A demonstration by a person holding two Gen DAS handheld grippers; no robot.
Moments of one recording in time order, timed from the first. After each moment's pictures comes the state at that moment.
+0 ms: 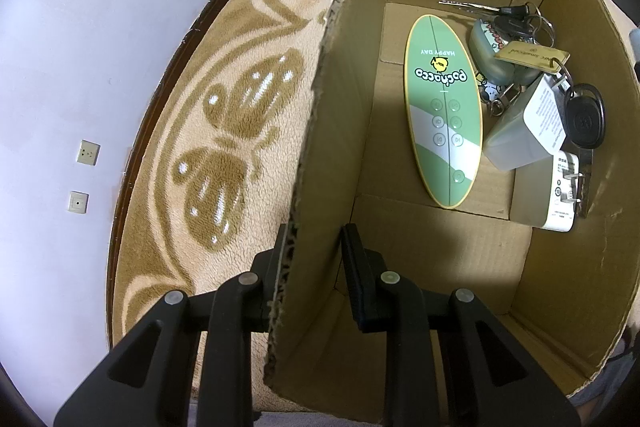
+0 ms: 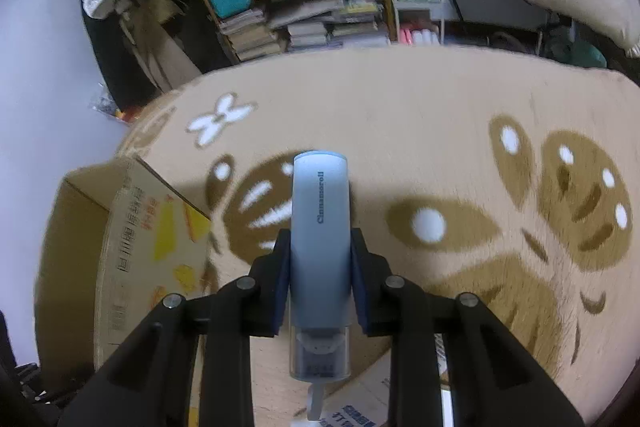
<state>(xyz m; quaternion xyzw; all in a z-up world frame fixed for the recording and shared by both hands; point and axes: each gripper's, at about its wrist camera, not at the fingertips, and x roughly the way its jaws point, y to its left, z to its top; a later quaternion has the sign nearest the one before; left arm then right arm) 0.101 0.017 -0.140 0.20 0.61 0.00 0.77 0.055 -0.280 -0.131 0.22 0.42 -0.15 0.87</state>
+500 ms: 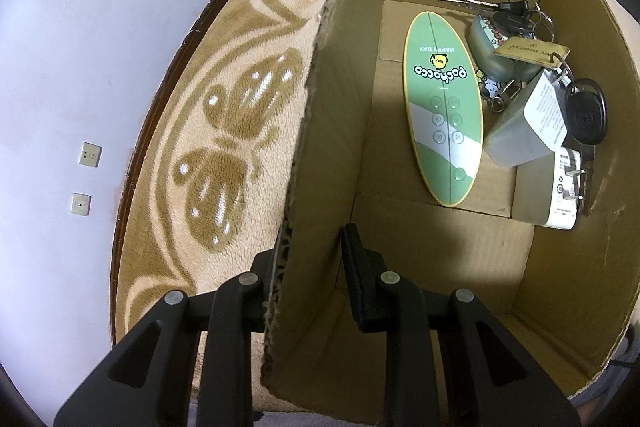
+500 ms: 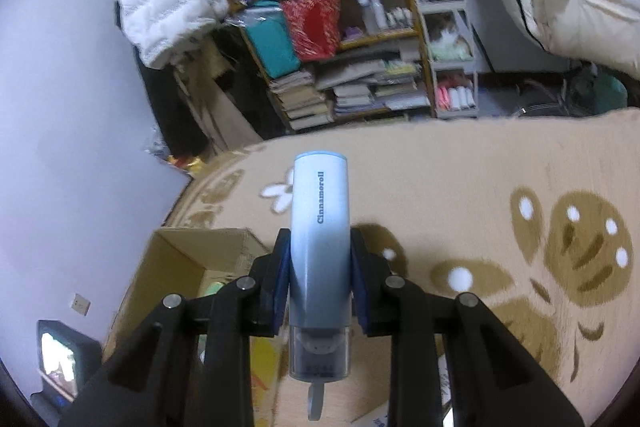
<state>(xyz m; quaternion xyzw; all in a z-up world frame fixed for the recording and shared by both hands) 0.100 0.011 -0.140 0.20 0.61 0.00 0.77 0.043 -0.253 -0.056 0.22 0.32 -0.09 0.92</state>
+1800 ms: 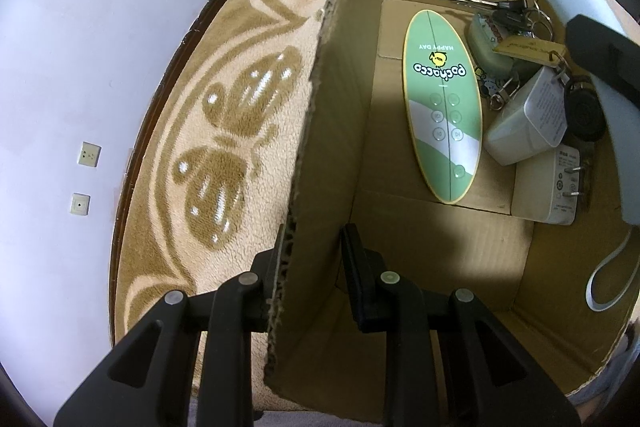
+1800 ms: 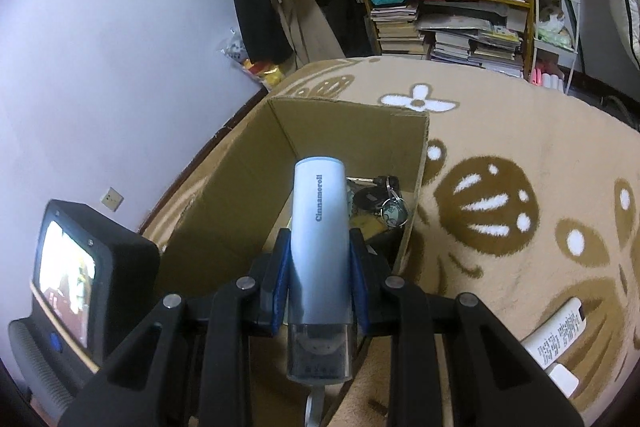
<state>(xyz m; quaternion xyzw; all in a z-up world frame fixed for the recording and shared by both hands) 0.099 0.012 -0.140 0.20 0.61 0.00 0.76 0.066 -0.148 -0.101 0.15 0.43 0.06 0.89</state>
